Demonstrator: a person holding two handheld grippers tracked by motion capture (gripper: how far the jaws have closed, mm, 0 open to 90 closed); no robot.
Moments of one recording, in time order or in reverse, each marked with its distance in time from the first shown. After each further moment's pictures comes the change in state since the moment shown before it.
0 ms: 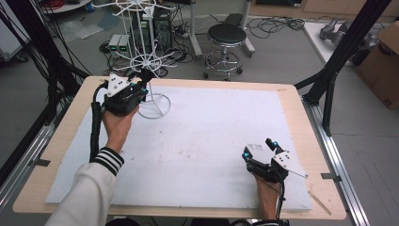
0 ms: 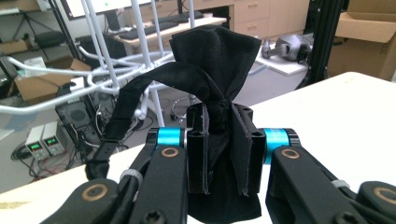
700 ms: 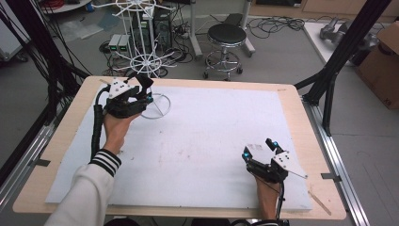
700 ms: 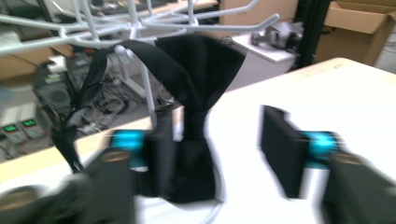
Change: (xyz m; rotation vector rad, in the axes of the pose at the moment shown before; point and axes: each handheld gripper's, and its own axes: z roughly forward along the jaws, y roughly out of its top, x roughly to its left) left arm 0.003 -0.017 0.002 0.028 -0.045 -0.028; right arm 0.000 0.000 0.000 -0.010 -0.005 -0.015
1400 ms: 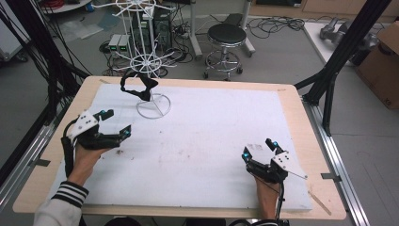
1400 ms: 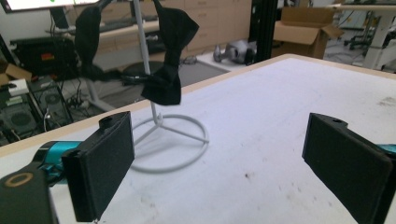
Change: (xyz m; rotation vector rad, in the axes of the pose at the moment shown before) left arm 0.038 -0.092 -0.083 -0.125 -0.183 0.014; right arm 0.001 0.000 -0.001 0.000 0.003 -0.005
